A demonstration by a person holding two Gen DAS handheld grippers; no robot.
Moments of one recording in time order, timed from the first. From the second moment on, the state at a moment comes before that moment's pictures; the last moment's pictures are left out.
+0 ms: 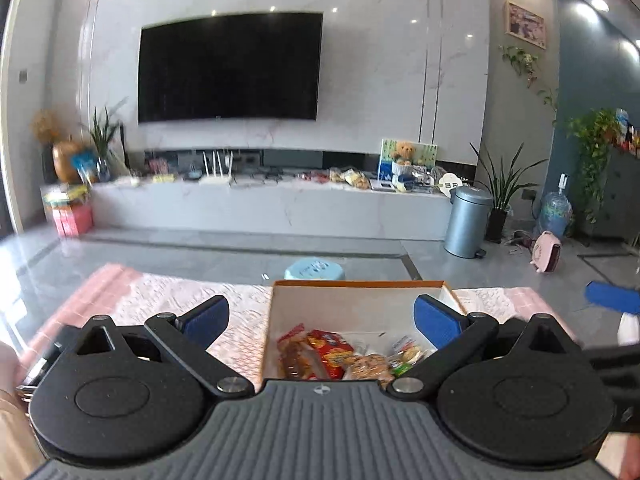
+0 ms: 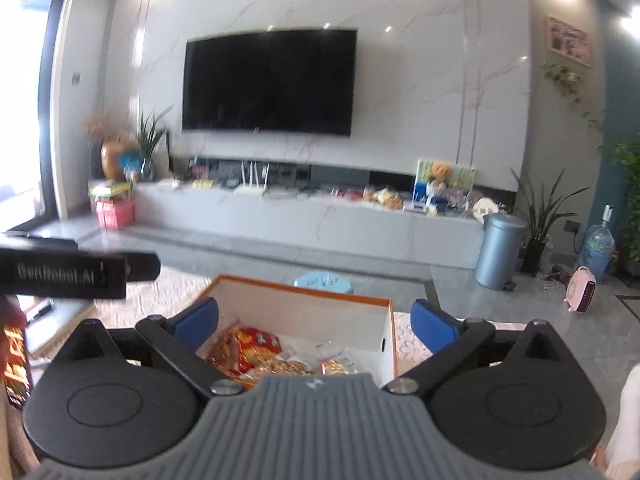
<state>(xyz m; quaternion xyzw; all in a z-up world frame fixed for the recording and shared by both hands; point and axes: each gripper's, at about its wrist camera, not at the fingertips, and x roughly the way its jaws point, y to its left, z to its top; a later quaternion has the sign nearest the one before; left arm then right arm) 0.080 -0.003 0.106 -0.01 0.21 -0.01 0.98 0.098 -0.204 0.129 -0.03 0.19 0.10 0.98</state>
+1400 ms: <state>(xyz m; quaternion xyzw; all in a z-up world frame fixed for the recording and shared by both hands) 0.074 -0.008 0.000 0.02 0.32 -0.01 0.95 0.081 -0.200 0.018 0.00 0.24 0.02 0.97</state>
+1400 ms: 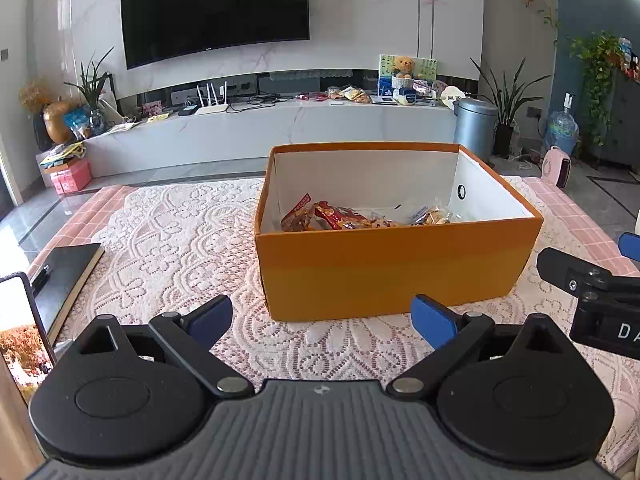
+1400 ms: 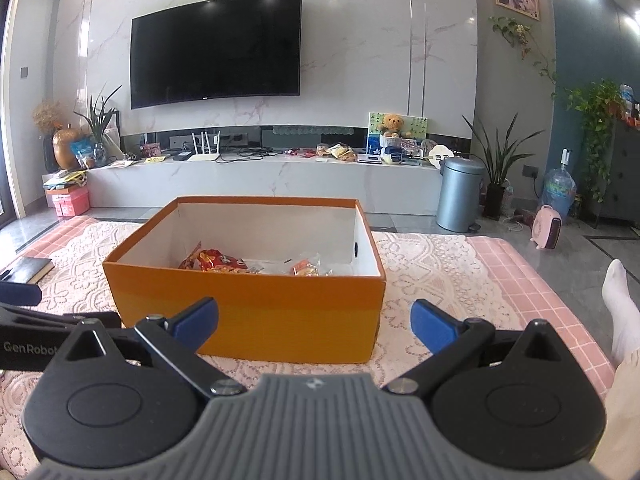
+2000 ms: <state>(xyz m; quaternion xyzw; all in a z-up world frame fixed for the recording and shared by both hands) 0.069 -0.009 0.011 0.02 0.31 -0.01 0.95 0.069 -0.200 0.024 -0.01 0.22 0.02 0.97</state>
